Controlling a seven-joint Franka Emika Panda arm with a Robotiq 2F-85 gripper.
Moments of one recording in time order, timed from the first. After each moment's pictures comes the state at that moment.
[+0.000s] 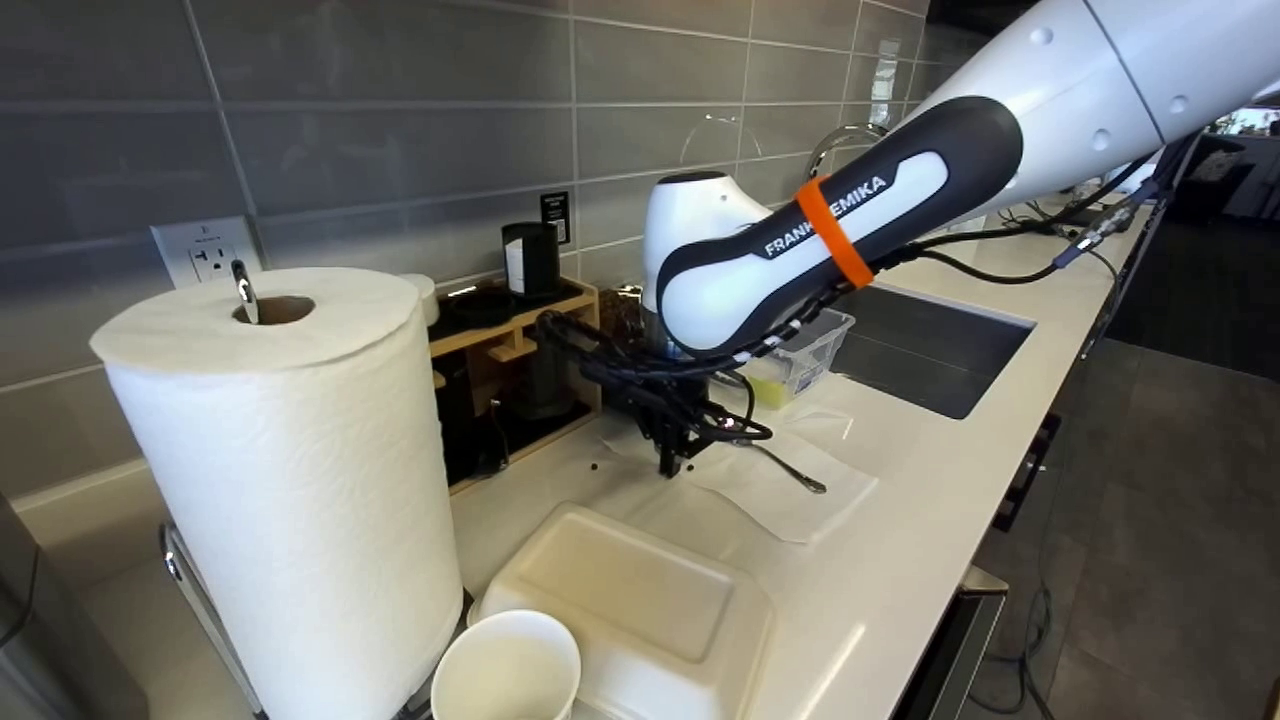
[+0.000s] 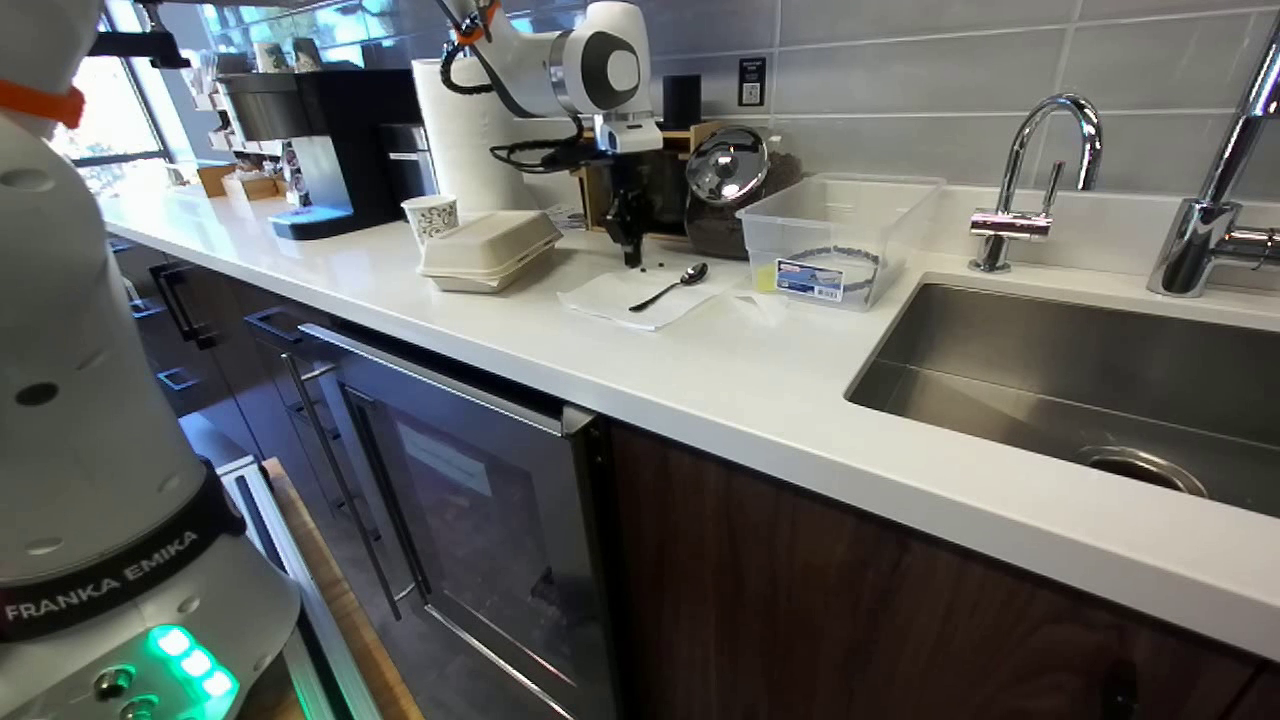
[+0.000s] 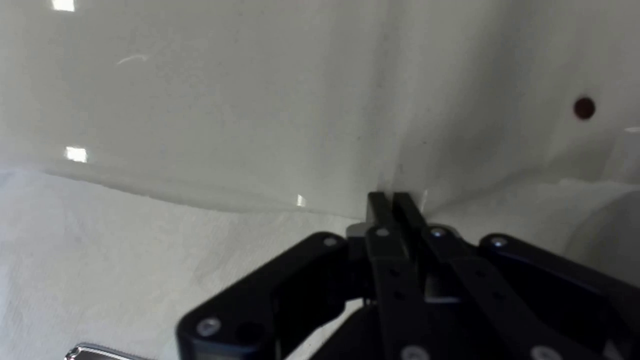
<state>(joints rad) 0.25 0.49 0.04 -1.77 -0.05 2.29 1.55</state>
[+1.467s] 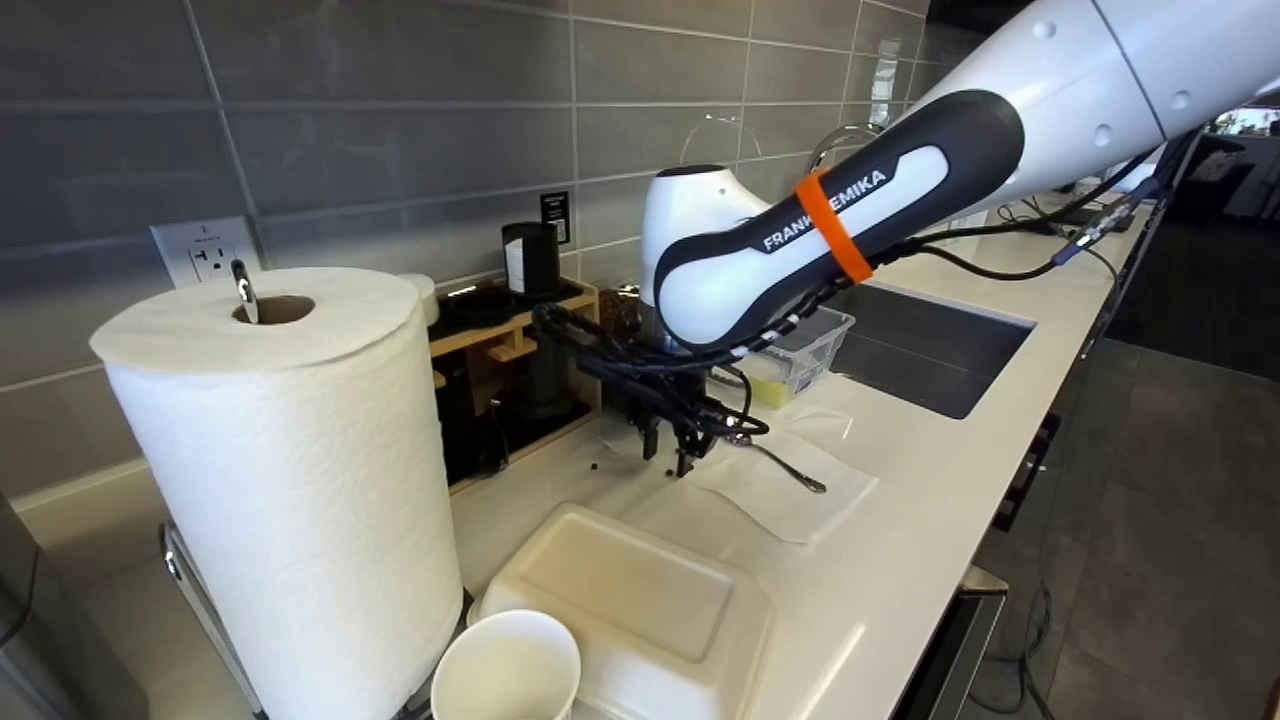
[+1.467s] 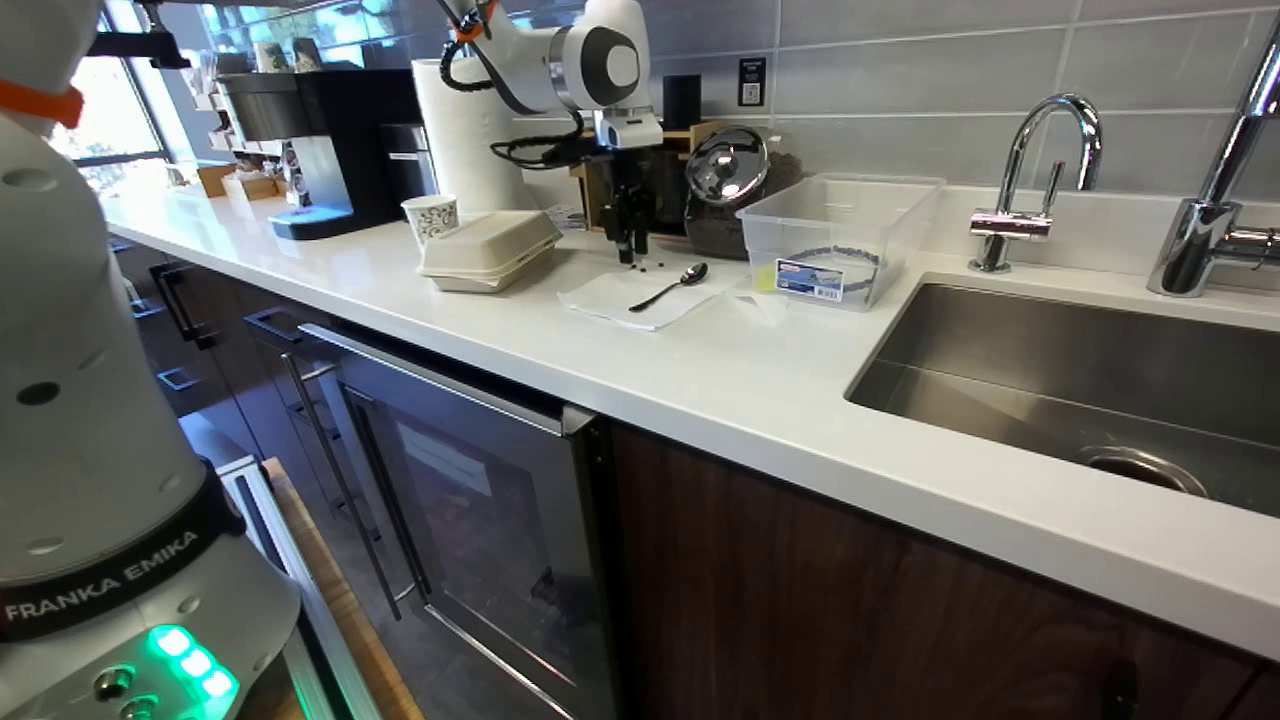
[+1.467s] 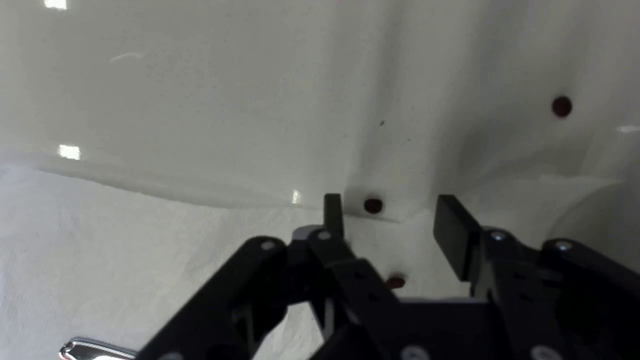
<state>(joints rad) 0.26 0.49 0.03 -1.76 -0.05 2.29 1.55</state>
